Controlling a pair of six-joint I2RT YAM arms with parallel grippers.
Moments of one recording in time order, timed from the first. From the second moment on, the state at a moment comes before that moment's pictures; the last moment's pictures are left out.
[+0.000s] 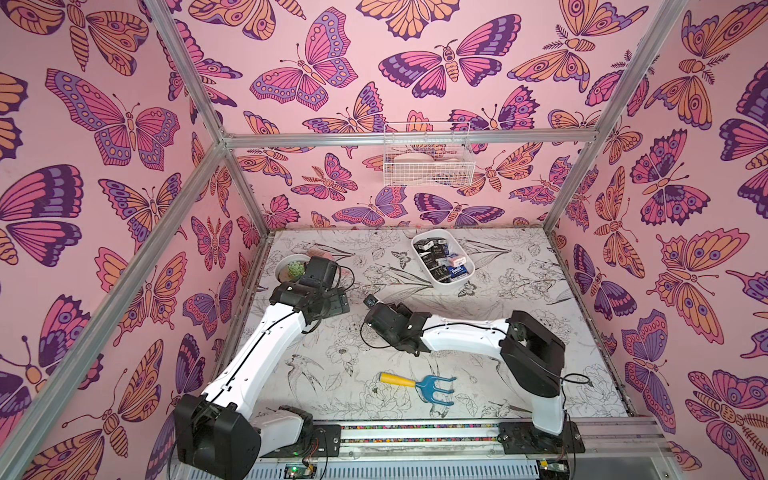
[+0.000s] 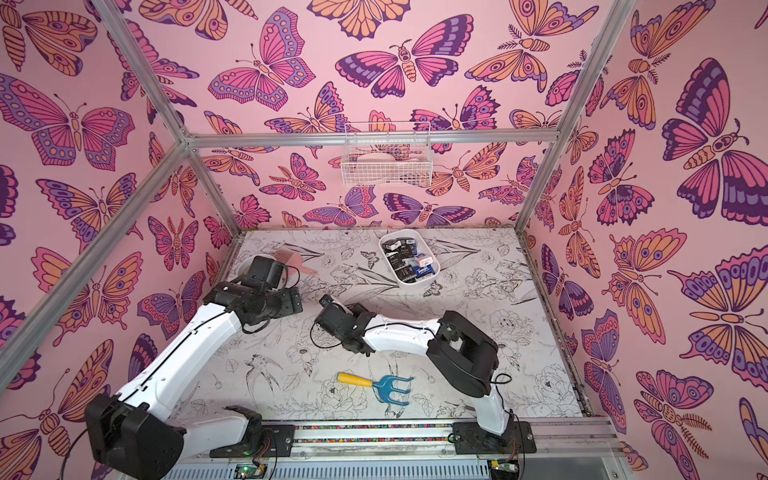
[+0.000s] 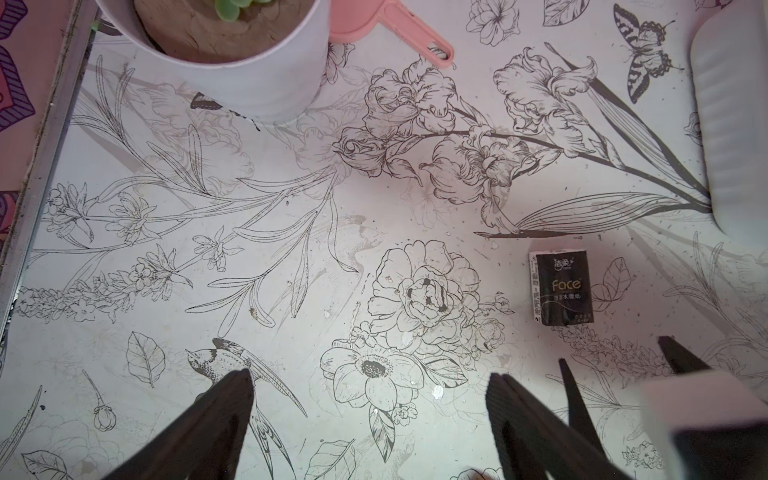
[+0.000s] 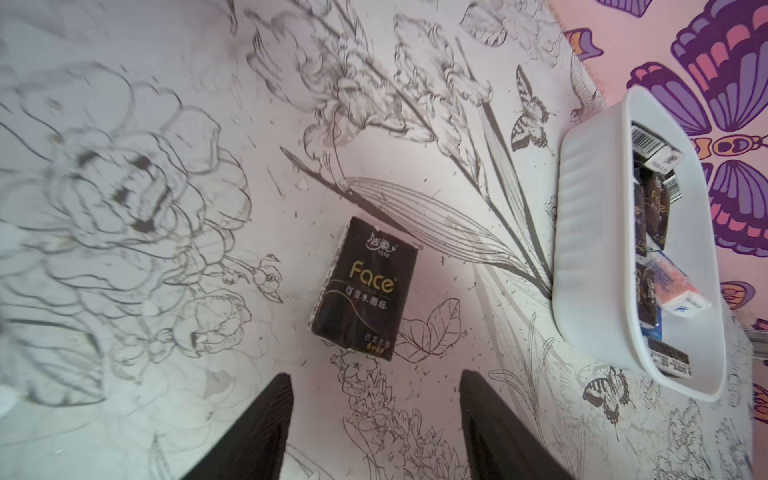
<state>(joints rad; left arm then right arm) -0.30 1.25 1.13 -0.97 -0.19 -0.54 1.15 1.94 1.36 -0.41 0.56 0.07</state>
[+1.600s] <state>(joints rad) -0.30 1.22 1.13 -0.97 -0.12 -0.54 0.90 2.01 1.19 -0.03 0.02 0.91</state>
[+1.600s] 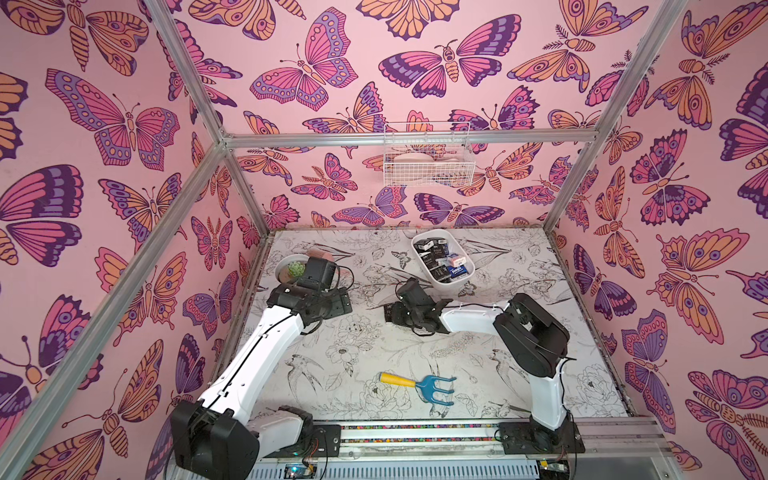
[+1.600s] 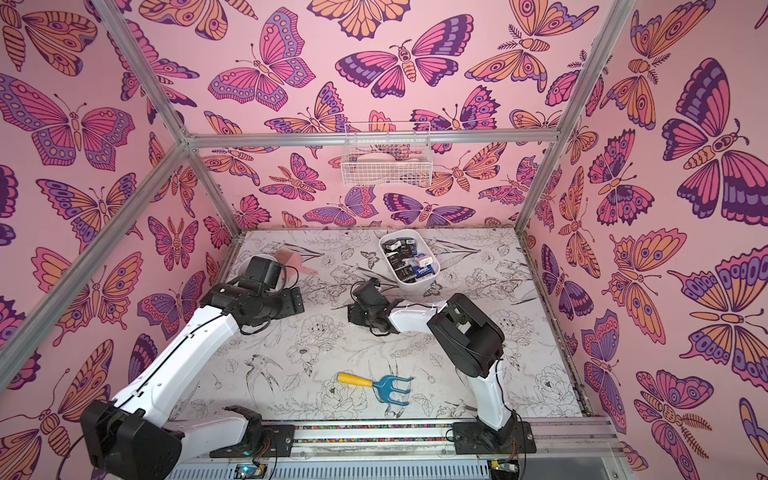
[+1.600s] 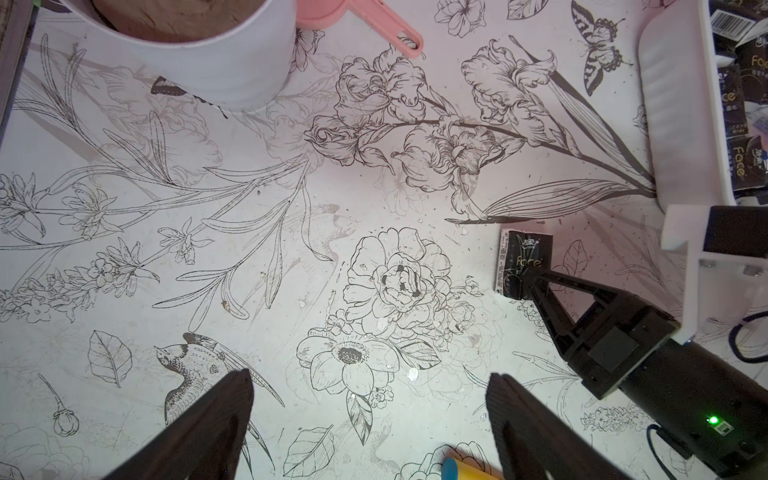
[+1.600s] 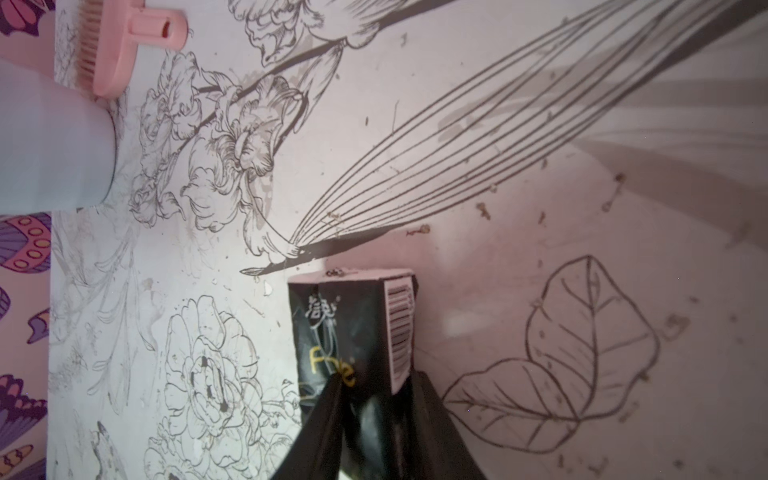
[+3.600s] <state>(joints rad) -0.30 1.33 1.14 -0.97 -0.10 -0.52 0.38 2.39 2.07 -0.74 -0.34 0.08</state>
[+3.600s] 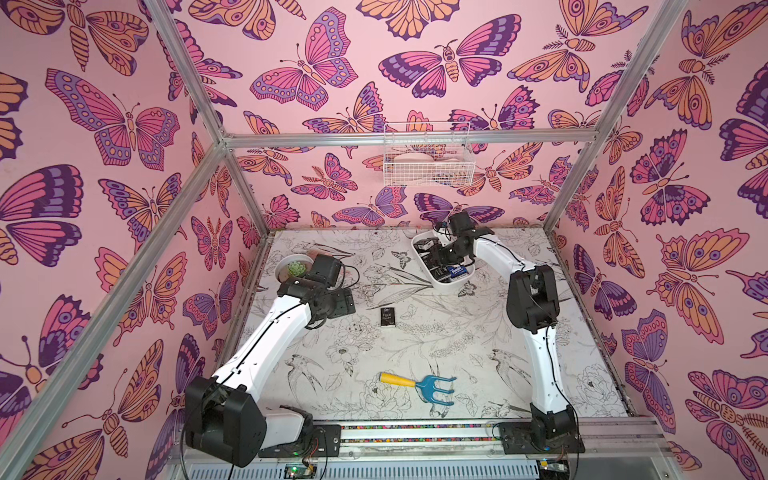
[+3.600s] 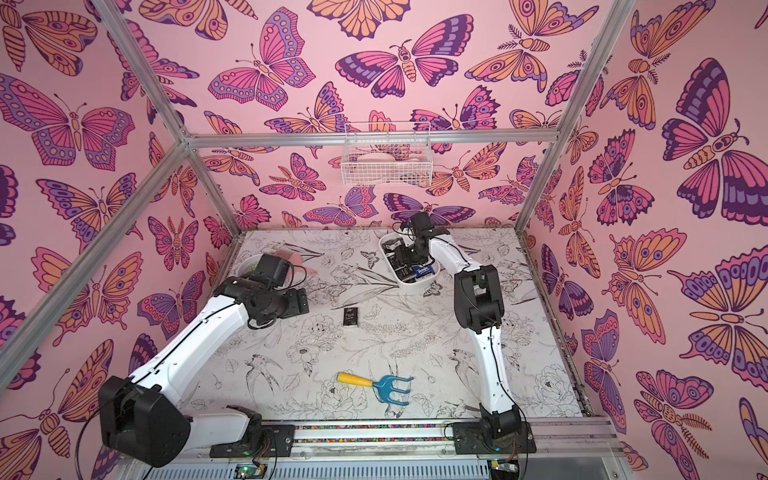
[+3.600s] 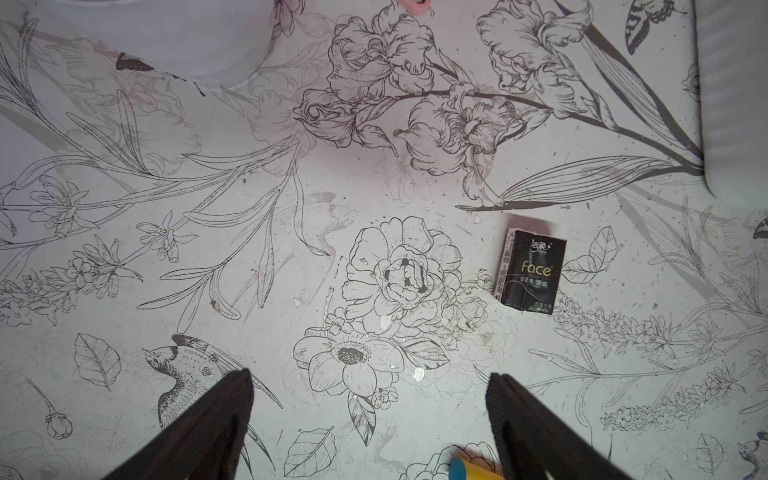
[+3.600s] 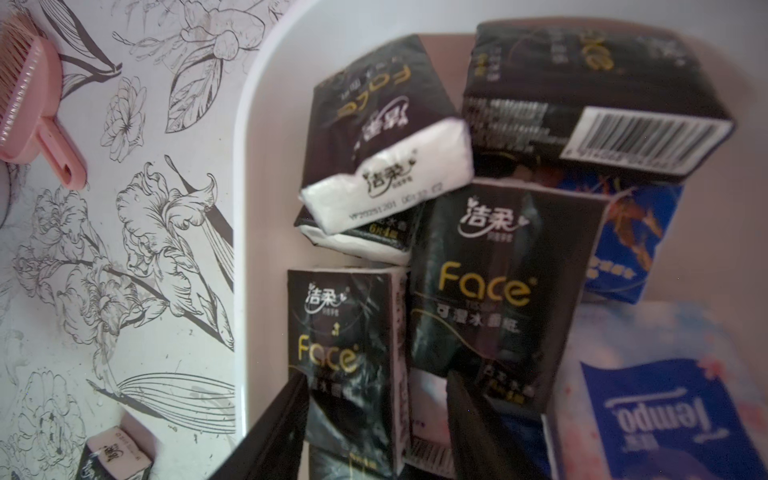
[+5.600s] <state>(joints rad) -0.30 1.31 1.17 -0.97 -0.10 -0.53 0.80 1.84 1.03 -0.08 -0.08 0.82</state>
